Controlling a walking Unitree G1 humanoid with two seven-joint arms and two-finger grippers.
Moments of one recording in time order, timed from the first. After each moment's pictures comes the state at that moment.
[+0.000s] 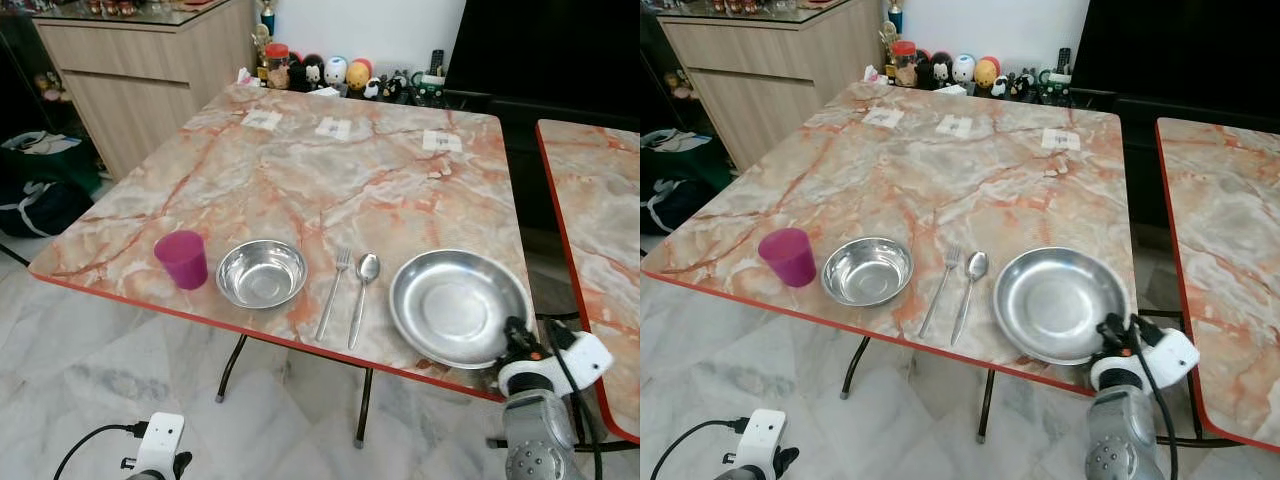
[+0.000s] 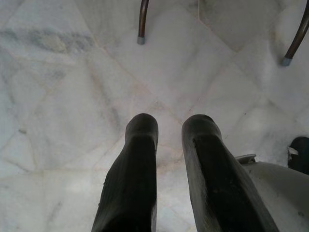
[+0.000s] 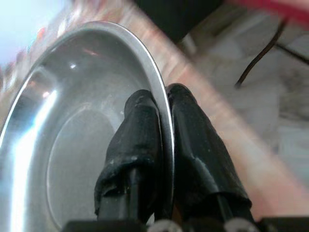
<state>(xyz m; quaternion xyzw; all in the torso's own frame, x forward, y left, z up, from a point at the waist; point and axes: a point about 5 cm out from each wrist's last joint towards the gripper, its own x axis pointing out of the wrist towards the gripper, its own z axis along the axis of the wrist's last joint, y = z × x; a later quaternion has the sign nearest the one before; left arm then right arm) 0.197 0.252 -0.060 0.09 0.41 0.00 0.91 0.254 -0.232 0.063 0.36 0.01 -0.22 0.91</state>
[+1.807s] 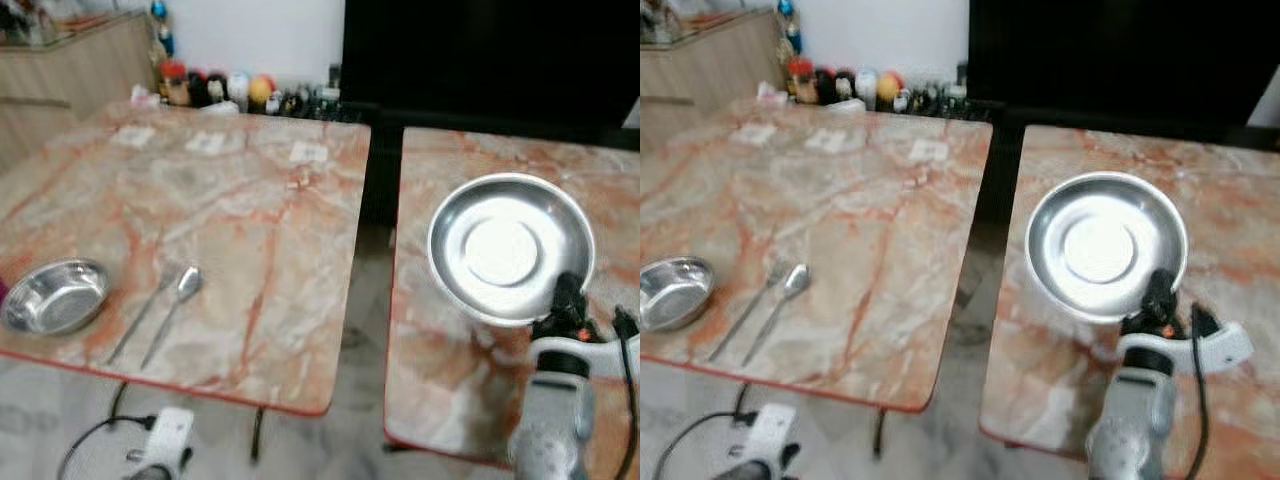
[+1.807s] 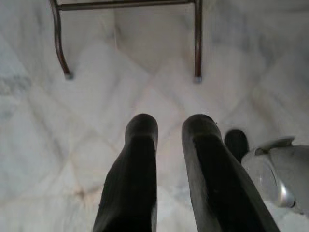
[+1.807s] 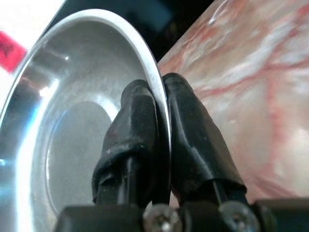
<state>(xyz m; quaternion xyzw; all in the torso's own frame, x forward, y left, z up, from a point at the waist) 0.191 0.260 -0.062 0.14 0.43 0.03 0.89 0.276 -0.216 0.110 0.41 -0.15 -0.12 0.89</state>
